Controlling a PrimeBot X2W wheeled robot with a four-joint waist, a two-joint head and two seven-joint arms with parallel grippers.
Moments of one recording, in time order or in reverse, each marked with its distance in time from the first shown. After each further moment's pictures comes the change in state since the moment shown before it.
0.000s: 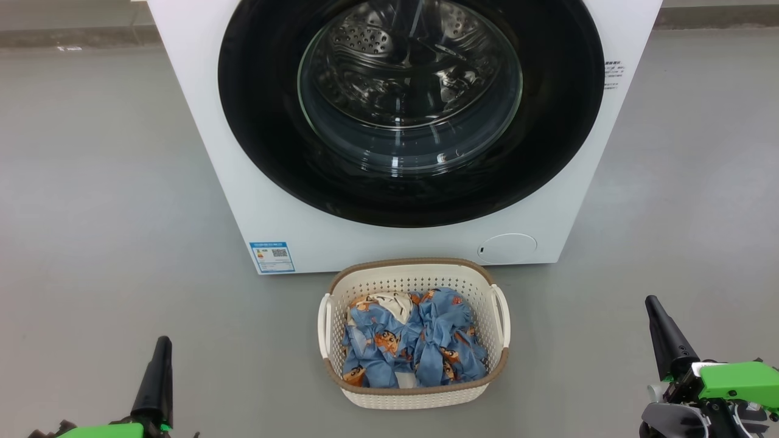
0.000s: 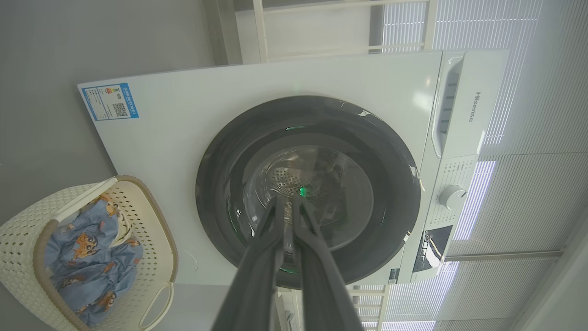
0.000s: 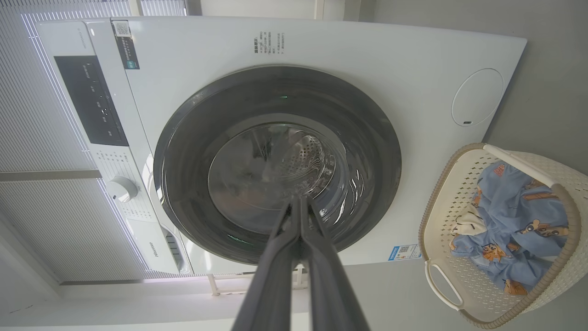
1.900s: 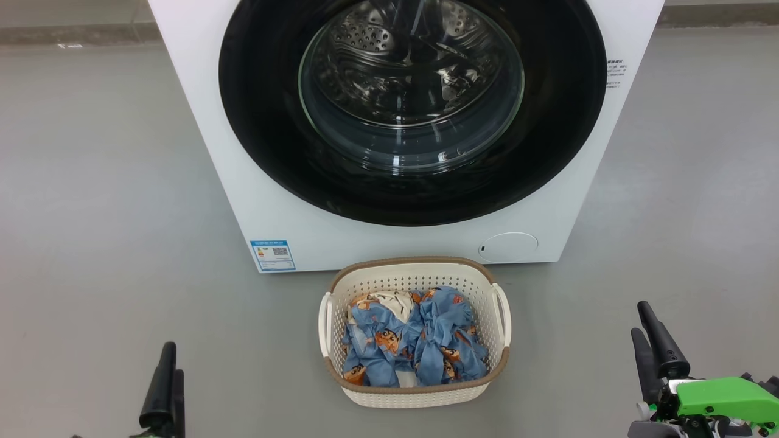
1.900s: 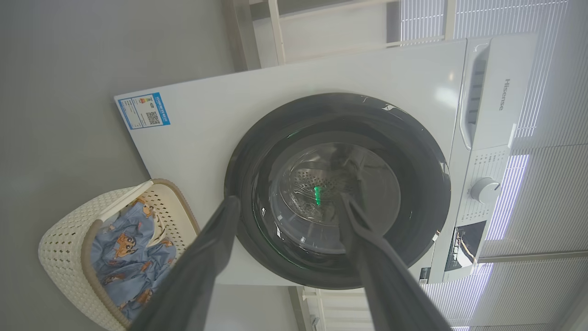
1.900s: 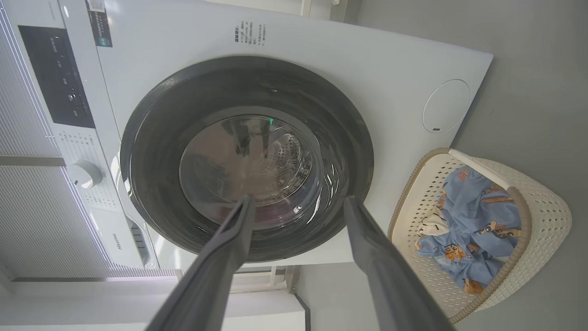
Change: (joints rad) left arm 0.039 0.007 -0.057 0.010 0.059 0.000 -0.081; right arm 0.039 0.002 0.066 0.000 -0.081 -0.001 -0.086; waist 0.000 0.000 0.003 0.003
